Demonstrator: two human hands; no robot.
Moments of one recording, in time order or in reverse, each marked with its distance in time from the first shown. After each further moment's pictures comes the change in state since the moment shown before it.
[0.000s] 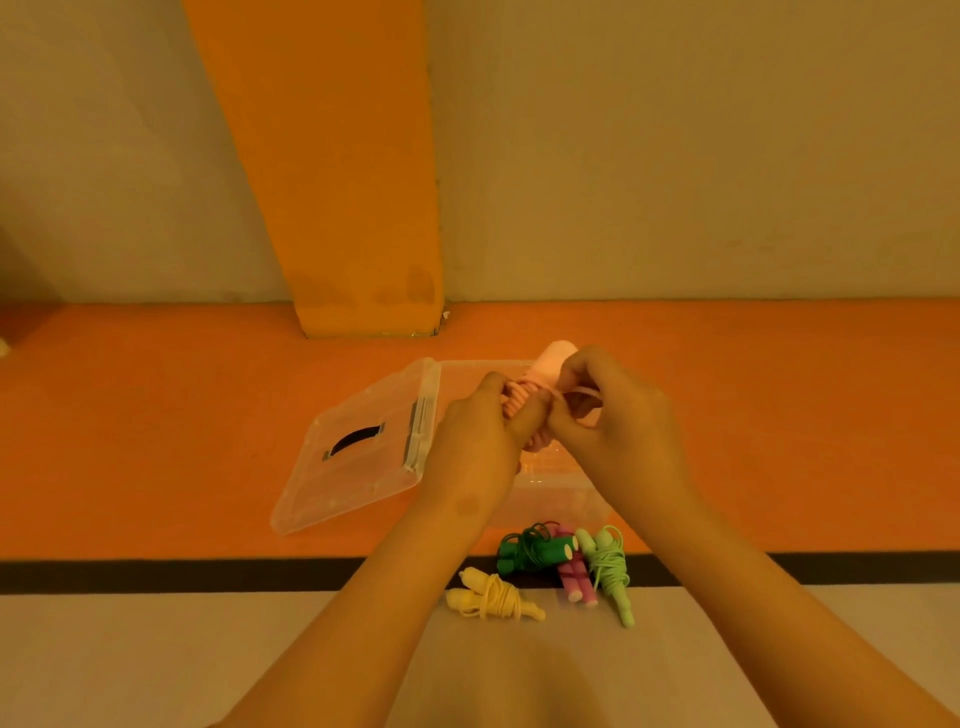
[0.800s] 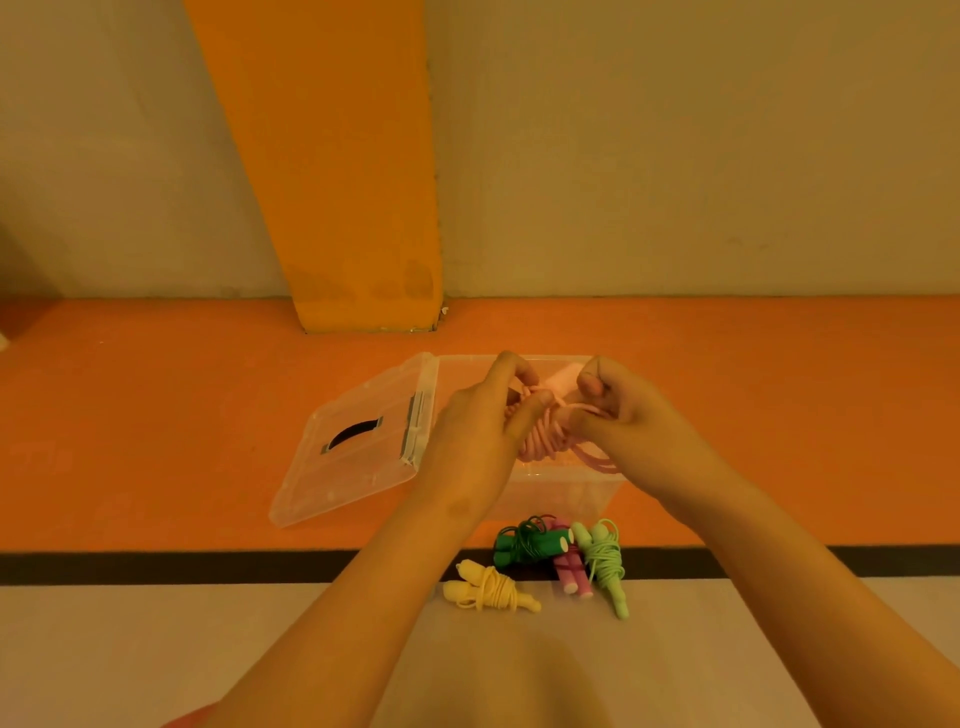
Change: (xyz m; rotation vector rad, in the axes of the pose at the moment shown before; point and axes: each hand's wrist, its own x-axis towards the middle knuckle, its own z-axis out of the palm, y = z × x) left_hand -0.007 -0.003 -0.002 0.033 0.027 0.231; right_hand -0.004 0.005 -0.024 0.440 -0.338 0.315
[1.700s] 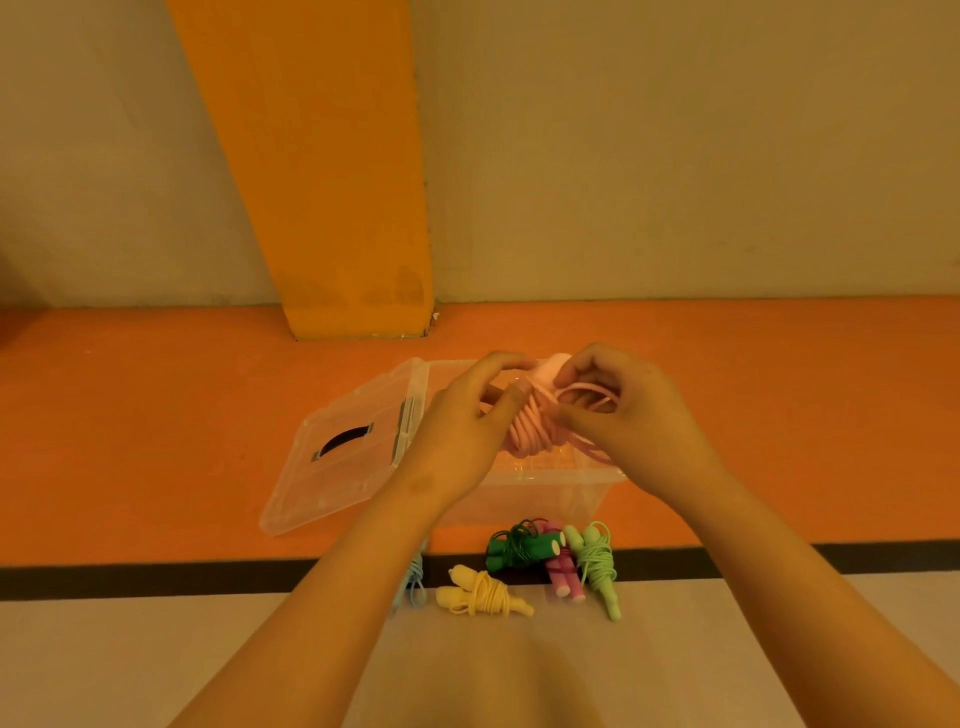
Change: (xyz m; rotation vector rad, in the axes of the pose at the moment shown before) left_hand 0.009 0.002 -0.005 -0.278 -0.092 -0.089; right_hand 0.002 -0.007 -0.011 -0.255 0.160 -0.144
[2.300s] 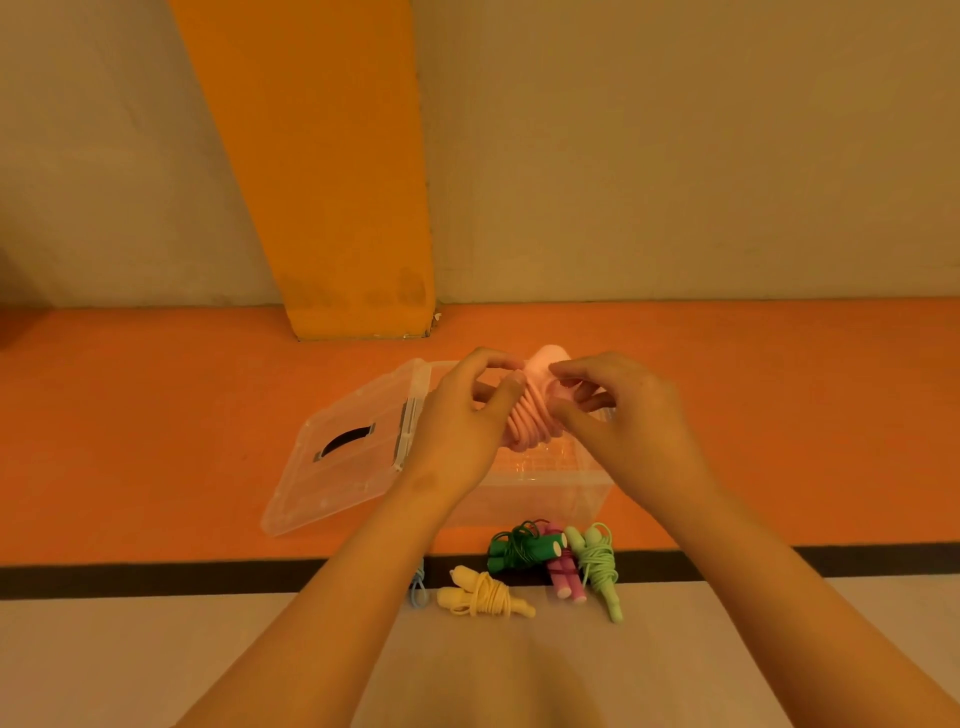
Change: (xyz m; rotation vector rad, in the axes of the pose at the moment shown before) left_hand 0.001 0.005 0.003 -0.023 0.137 -0.056; right_hand -0.003 0.007 0.009 -0.228 0.104 -0.135
